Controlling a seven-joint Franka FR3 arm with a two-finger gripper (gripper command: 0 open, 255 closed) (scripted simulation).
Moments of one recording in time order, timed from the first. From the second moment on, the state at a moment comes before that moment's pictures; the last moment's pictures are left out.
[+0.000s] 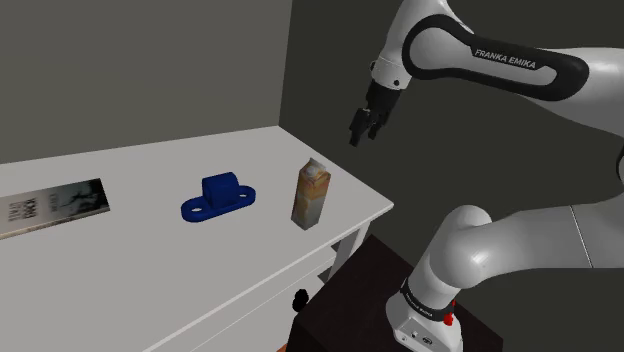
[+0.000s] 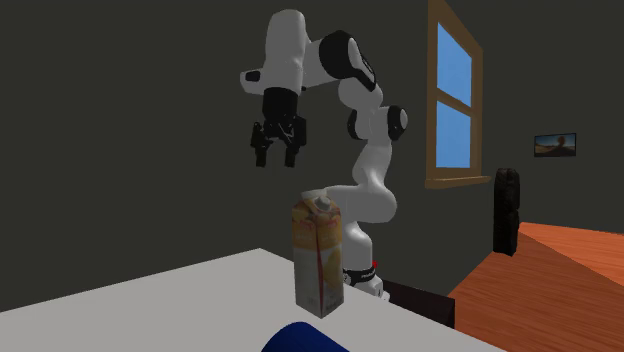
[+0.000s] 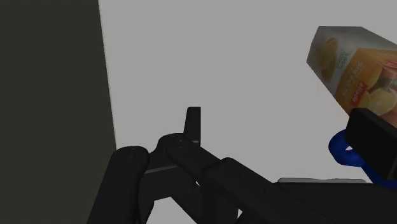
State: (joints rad) arm 0.00 -0.81 -0.04 -2.37 -0.04 1.67 0.03
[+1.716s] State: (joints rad) arm 0.32 -0.68 -0.24 -2.54 0.22 1.96 -1.17
